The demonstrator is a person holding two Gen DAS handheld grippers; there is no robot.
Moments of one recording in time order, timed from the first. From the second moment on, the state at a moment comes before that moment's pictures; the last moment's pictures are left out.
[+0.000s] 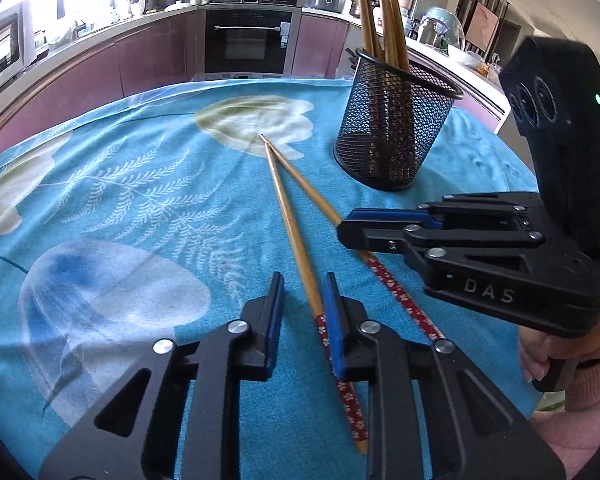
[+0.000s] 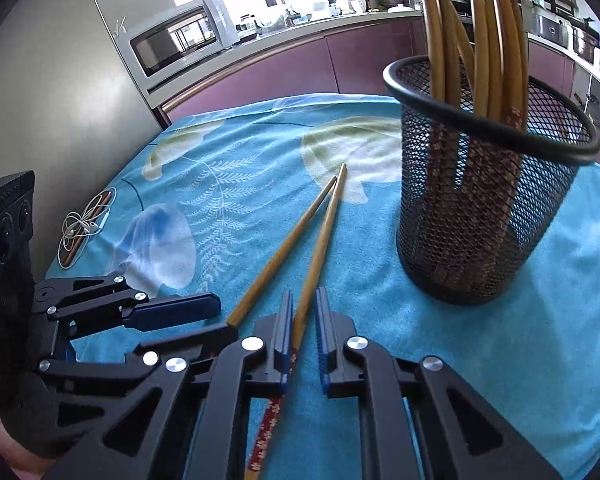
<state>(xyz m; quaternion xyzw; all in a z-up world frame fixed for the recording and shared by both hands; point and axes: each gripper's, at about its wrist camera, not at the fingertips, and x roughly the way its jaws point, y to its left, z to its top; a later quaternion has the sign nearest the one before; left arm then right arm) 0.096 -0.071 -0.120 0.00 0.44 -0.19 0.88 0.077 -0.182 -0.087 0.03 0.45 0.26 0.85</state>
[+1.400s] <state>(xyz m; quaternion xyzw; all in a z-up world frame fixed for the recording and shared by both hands) 0.136 -0.088 -0.119 0.01 0.45 -0.17 0.88 0.080 -0.193 -0.086 -0.01 0.44 0.23 0.87</state>
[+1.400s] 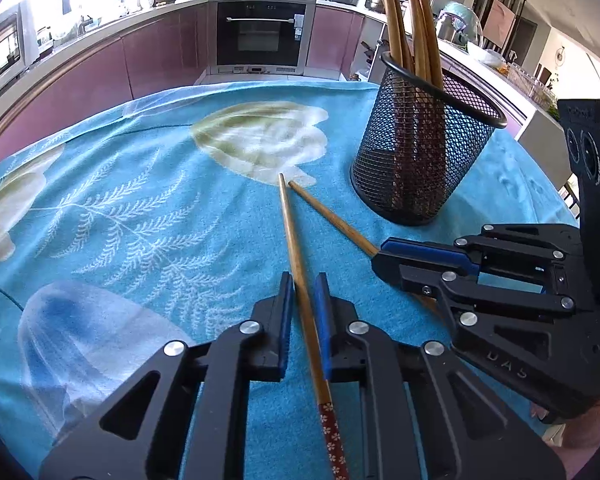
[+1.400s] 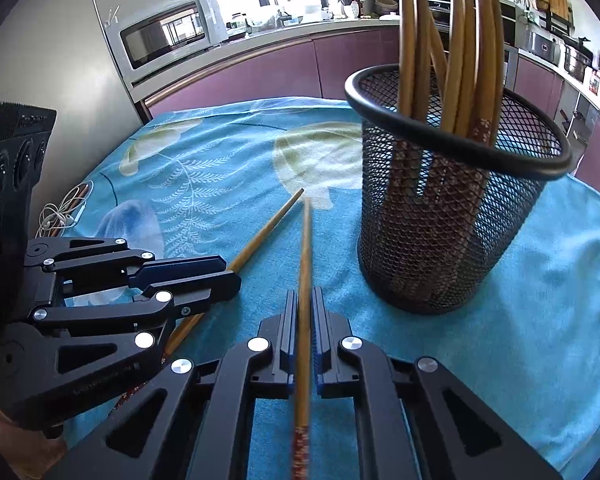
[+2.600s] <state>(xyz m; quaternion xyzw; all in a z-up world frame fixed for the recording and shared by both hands) 0.102 -0.075 -0.069 -0.03 0.41 -0.20 0.89 0.042 -0.231 -0.038 0.06 0.38 0.28 0.88</state>
